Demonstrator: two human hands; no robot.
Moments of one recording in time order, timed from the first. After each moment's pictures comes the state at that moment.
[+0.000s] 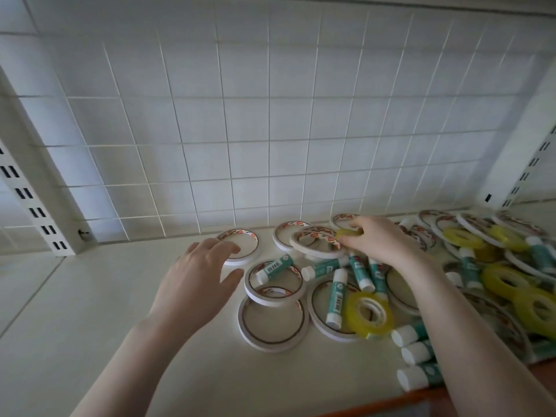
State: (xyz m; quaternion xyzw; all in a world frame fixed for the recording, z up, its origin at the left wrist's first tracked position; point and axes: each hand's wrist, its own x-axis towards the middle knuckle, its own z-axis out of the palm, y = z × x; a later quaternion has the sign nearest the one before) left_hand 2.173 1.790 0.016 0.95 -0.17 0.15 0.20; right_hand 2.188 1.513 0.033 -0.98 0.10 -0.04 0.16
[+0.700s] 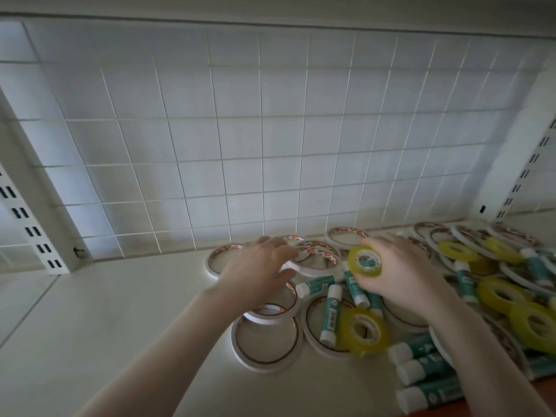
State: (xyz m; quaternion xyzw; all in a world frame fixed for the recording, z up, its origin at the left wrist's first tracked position) left_hand 2.209 1.718 0.028 0.92 -0.37 0.11 0.11; right_hand 2.138 1.504 0.036 -0.98 0.02 -0.15 0.11
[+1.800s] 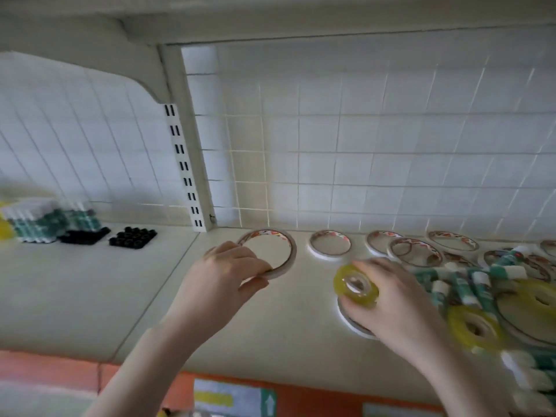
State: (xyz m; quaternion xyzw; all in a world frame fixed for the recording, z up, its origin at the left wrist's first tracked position) left_hand 2.114 1.906 0.028 0.92 -0.24 0.28 0.15; right_hand 2.100 1.657 0.019 -0.95 -0.12 -0.20 0.23
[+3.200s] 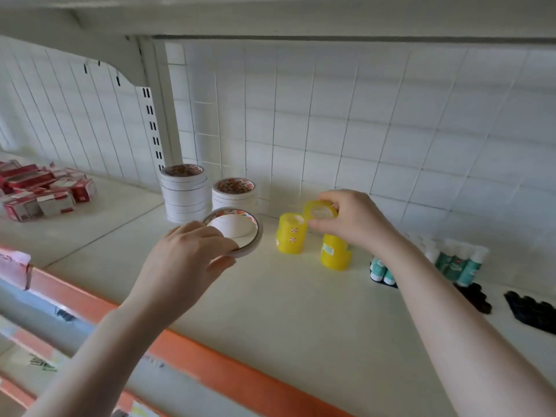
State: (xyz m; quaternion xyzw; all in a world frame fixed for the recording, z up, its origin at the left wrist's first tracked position) left_hand 2.108 2.639 0.040 0.93 -0.09 0.35 0.07; right_hand 2.256 2.421 0.082 -0.92 -0.27 -0.11 0.28
